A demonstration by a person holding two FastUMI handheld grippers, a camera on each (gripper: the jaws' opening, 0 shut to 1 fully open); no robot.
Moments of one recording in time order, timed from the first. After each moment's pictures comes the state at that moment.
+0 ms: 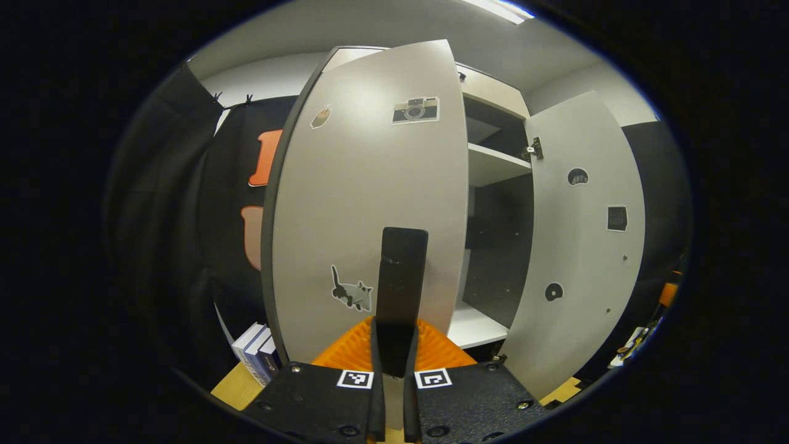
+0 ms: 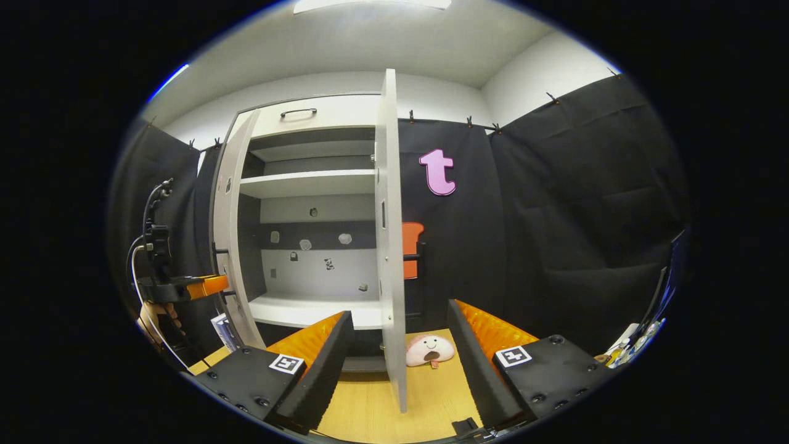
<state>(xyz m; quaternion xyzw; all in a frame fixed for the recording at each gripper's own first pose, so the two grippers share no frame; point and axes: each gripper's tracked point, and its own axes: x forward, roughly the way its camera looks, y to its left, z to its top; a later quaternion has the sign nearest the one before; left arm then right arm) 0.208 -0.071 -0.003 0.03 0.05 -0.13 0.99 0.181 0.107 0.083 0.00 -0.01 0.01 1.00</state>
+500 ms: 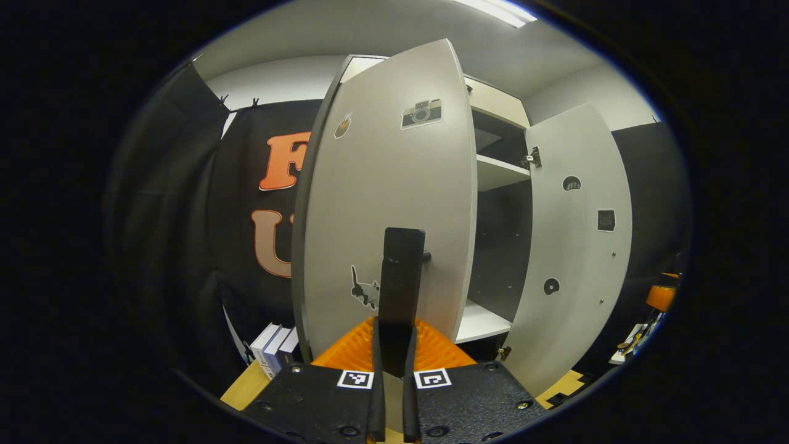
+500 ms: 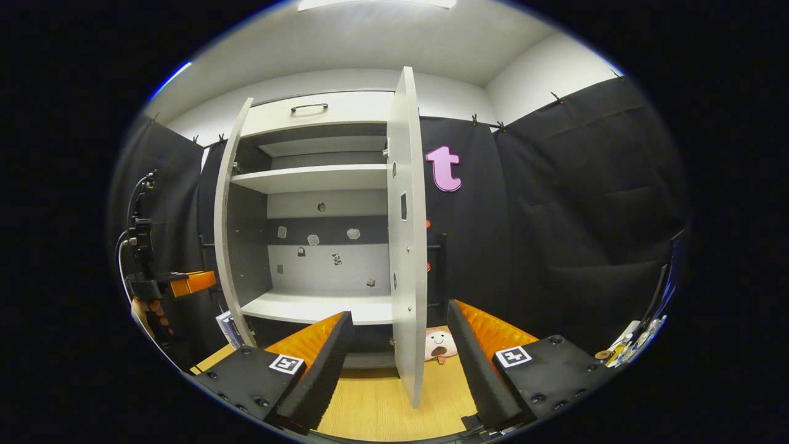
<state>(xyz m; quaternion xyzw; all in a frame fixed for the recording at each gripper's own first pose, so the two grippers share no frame) 0.183 -0.032 0.009 0.04 0.04 -0.12 0.99 0.179 0.125 0.074 0.00 0.01 0.01 1.00</state>
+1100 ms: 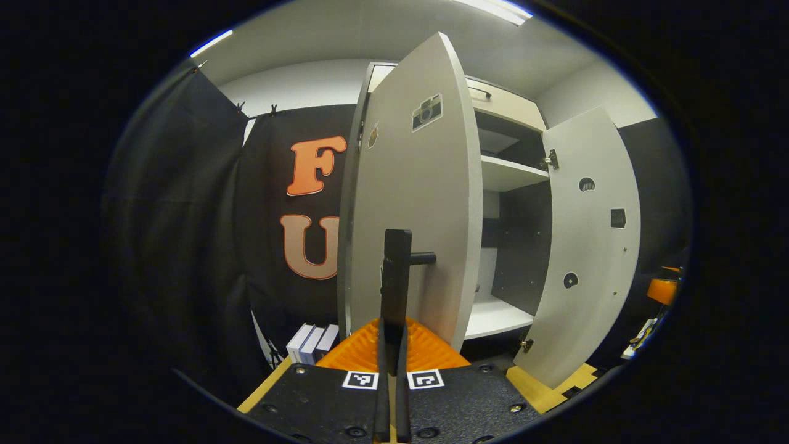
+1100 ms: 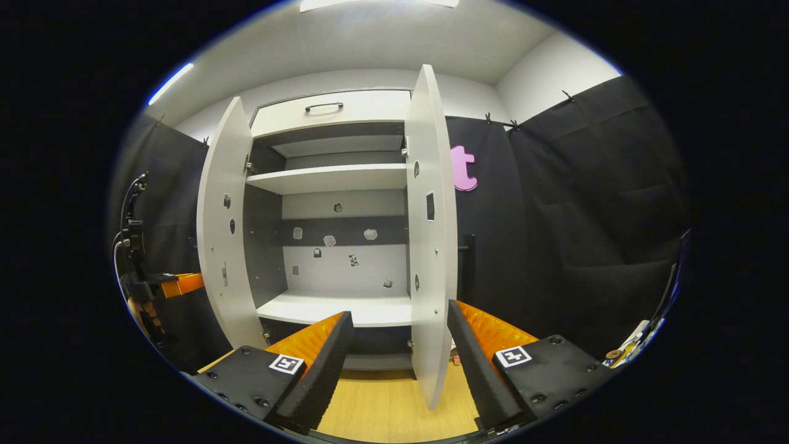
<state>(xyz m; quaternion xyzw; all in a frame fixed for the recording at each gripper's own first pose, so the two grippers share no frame) 0.164 0.021 0.020 0.04 0.04 -0.08 1.00 0.187 0.158 0.074 0.00 0.01 0.05 1.00</state>
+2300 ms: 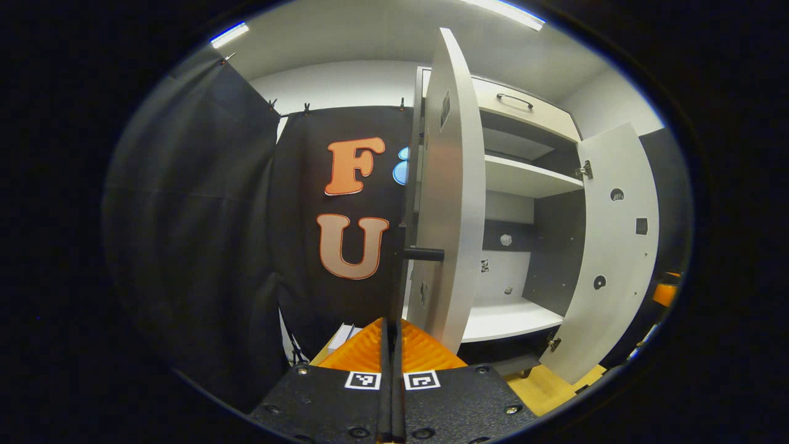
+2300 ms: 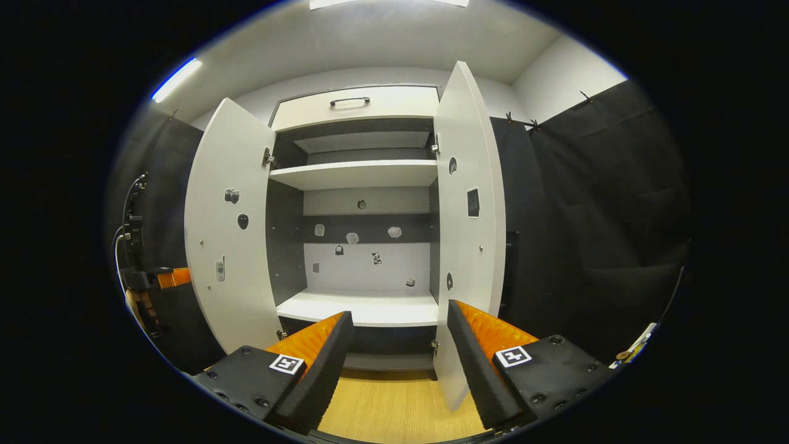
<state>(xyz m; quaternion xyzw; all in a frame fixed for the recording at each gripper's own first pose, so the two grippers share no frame) 0.156 0.110 0.031 0.03 0.04 -0.03 1.00 0.191 0.202 0.069 -0.01 0.01 0.09 1.00</state>
